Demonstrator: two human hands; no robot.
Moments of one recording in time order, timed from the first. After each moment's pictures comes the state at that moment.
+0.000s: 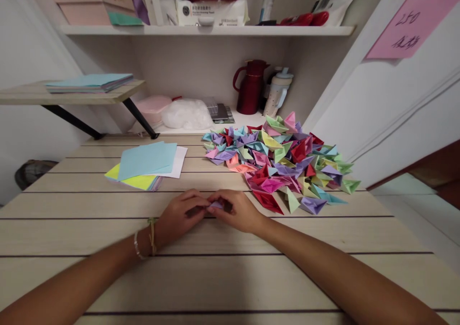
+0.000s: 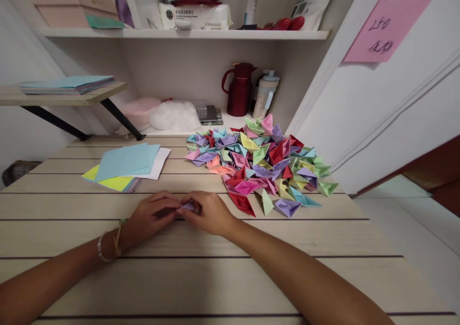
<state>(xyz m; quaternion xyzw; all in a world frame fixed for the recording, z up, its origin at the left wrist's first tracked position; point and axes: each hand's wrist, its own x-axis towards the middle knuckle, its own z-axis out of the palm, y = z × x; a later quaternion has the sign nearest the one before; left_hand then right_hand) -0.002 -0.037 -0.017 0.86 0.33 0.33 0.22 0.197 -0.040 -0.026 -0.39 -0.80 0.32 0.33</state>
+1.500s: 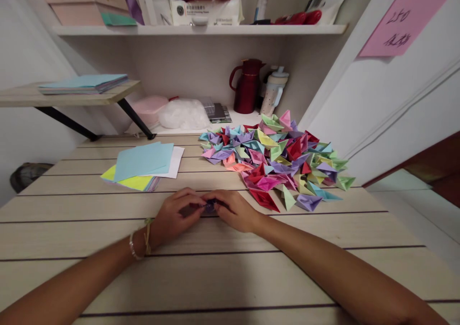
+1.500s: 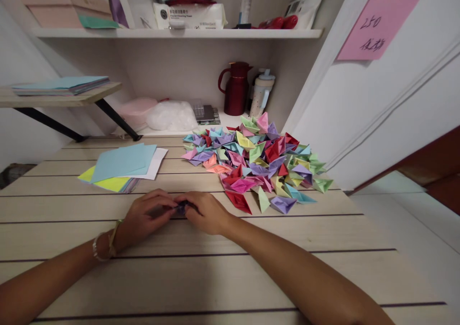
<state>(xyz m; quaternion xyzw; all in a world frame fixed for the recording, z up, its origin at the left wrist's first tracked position) 0.000 -0.041 -0.009 0.85 0.36 0.35 0.19 0.201 -0.037 -0.023 -0.29 -0.83 0.33 0.35</state>
